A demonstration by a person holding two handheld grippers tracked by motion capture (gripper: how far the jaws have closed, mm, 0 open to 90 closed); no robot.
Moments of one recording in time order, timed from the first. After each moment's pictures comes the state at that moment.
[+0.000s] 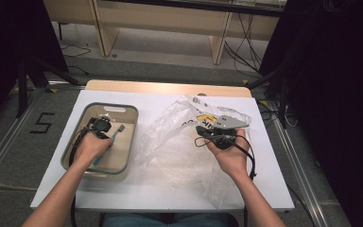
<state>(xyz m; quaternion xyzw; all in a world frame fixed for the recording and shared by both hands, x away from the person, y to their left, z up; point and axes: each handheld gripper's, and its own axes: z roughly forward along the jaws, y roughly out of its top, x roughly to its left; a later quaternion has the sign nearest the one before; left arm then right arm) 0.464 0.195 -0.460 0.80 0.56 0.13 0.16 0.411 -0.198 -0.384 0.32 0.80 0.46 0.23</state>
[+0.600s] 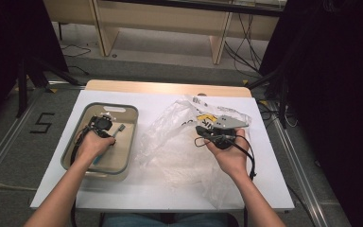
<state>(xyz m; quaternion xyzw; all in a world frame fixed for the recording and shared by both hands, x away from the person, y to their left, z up) 0.473 0.193 -0.464 0.79 0.57 0.13 0.18 0.411 -0.198 -0.384 0.32 0.80 0.46 0.23</state>
